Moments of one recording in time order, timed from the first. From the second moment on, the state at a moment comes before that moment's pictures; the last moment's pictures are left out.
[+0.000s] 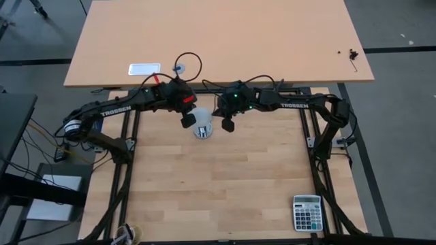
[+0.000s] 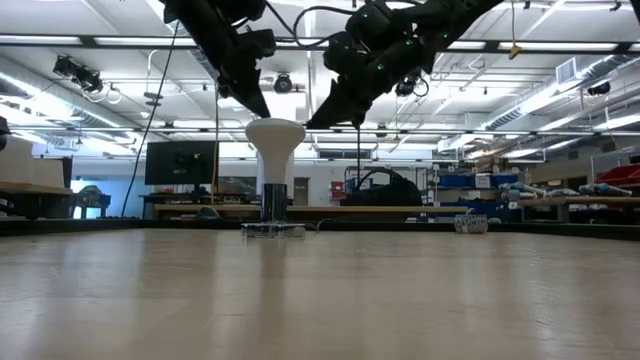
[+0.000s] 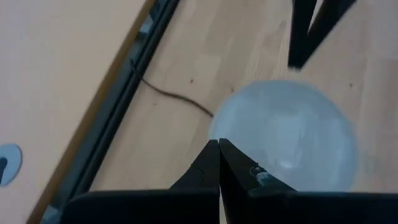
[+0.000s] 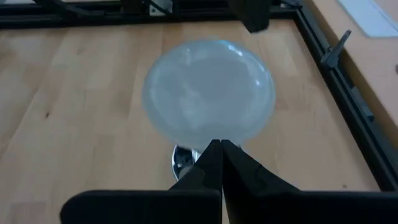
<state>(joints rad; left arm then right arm) 0.44 1.37 1.19 -0.64 -0.07 0.15 -0.37 1.75 1.31 -0.19 -0.26 -0.17</state>
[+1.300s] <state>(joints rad) 0.55 1.29 0.90 -0.38 0.11 0.07 -0.39 1.69 1.31 -0.44 -0.26 -0.24</state>
